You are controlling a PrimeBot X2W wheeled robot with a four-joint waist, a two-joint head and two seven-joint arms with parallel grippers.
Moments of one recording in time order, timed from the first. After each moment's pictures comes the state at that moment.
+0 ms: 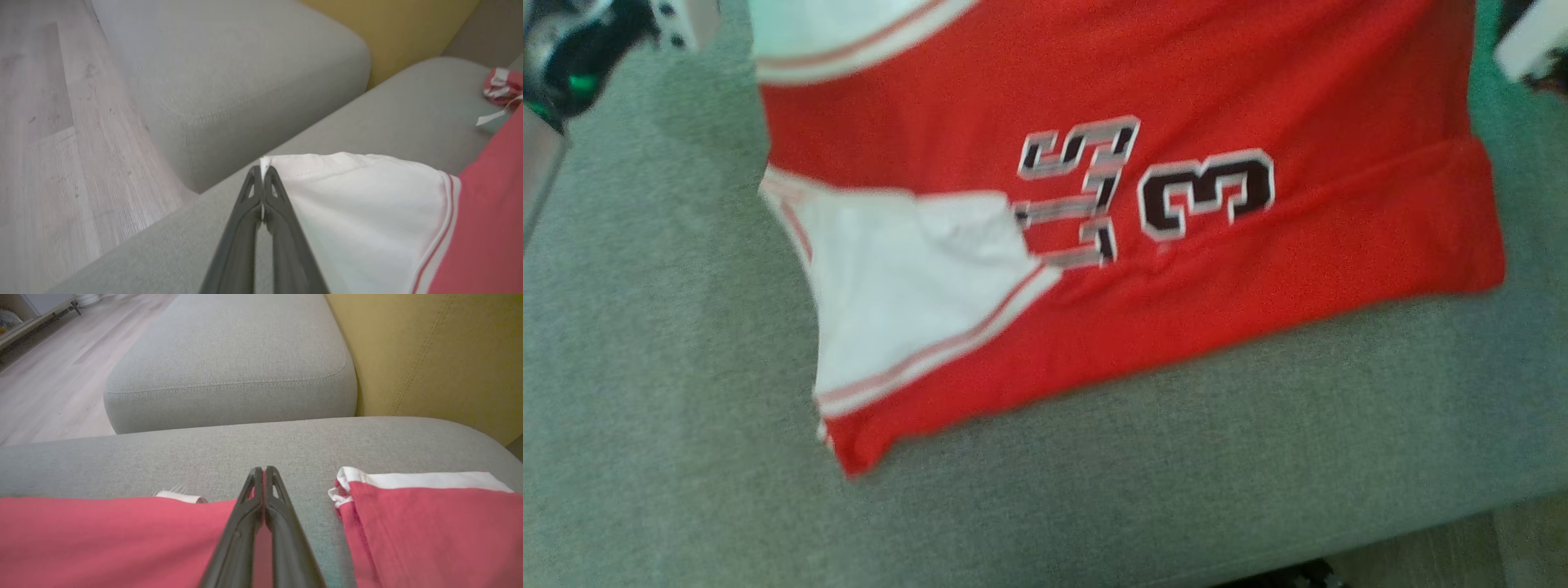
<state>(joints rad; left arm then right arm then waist) -1.29 0.56 -0.85 0.50 -0.86 -0.13 0.44 -1.10 -0.56 0.70 0.73 0.93 0.12 0.08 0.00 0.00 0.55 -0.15</state>
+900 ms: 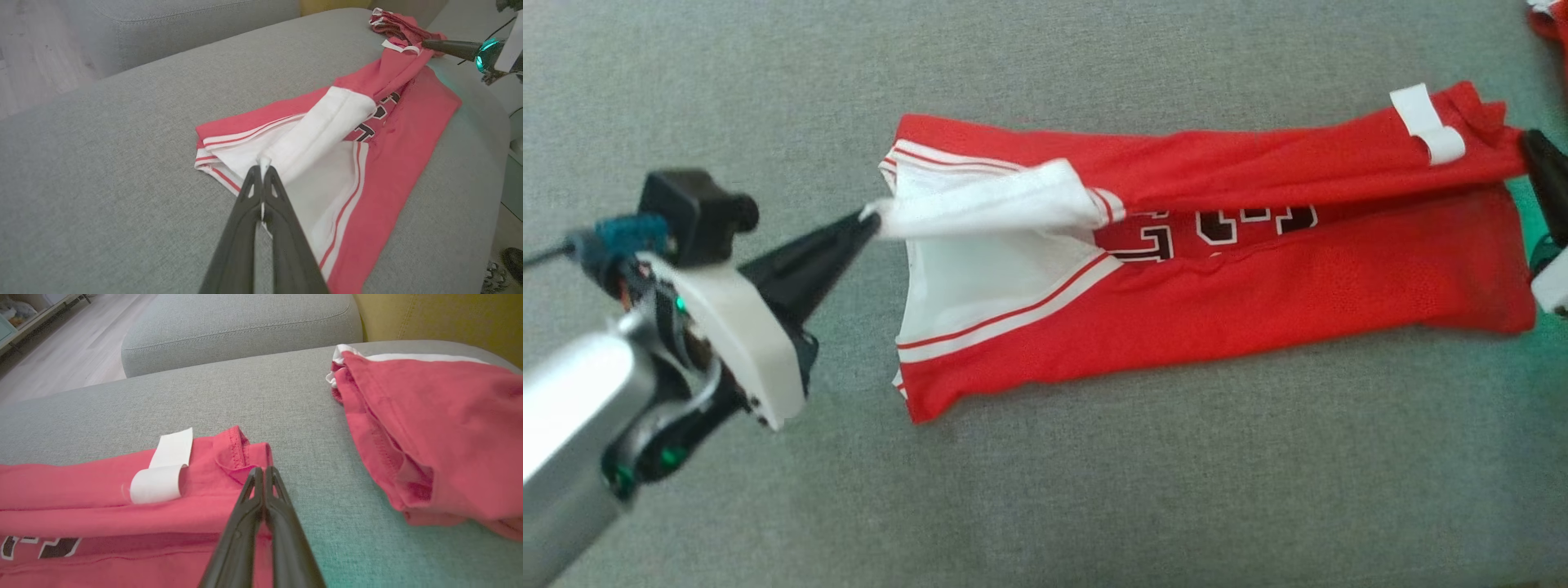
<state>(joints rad) -0.74 0.87 -0.97 -0.16 -1.02 0.00 0.28 -0.59 -0.74 0.57 0.53 0.98 0.12 -0.02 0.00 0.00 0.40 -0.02</state>
